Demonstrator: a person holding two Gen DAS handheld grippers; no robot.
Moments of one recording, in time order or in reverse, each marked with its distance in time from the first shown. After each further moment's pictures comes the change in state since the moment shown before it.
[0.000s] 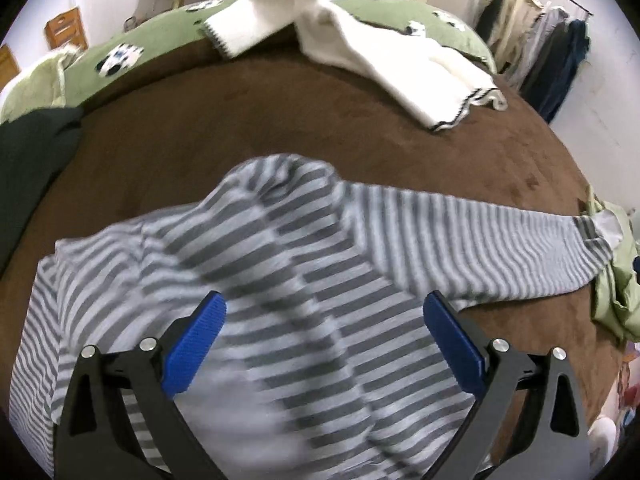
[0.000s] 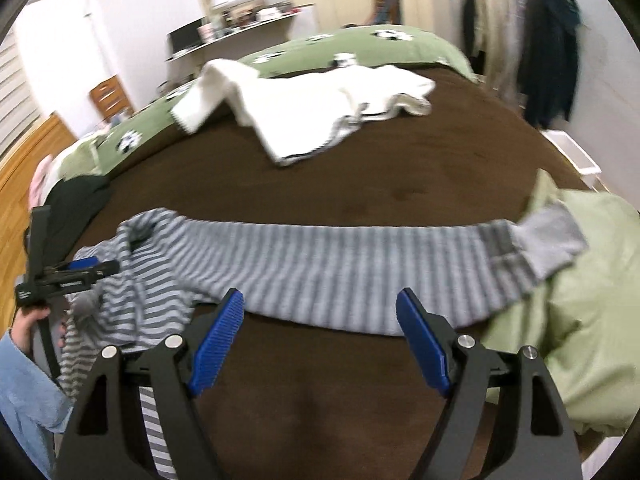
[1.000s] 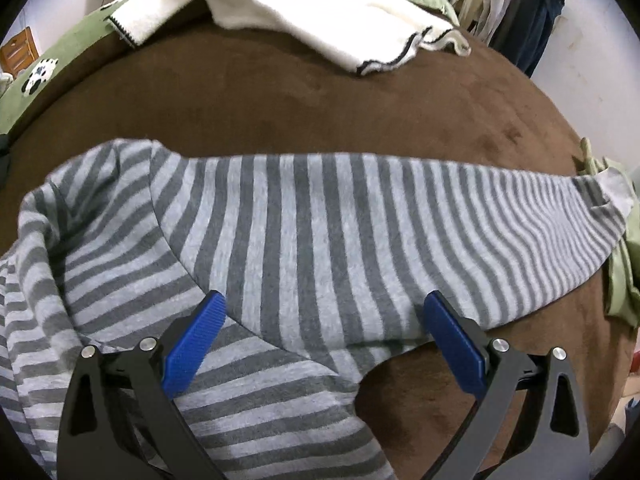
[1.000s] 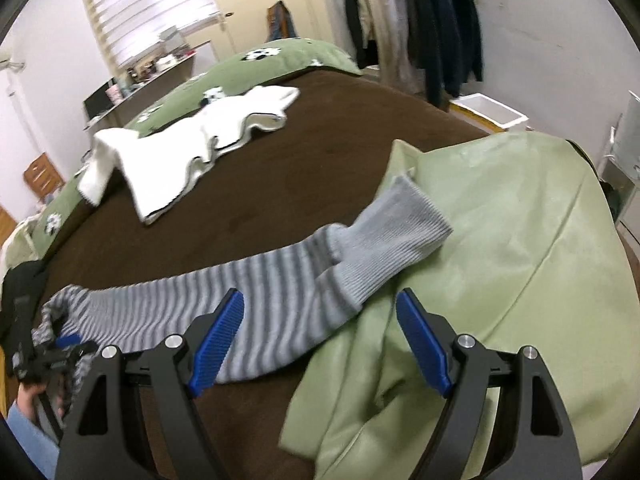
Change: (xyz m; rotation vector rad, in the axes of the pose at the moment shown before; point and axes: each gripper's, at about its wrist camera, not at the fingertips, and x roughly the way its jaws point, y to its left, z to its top) left arm 0.095 -0.092 -0.007 0.101 0.084 -0.061; right arm 0.019 -0.168 -0.006 0.259 -0.093 -0.170
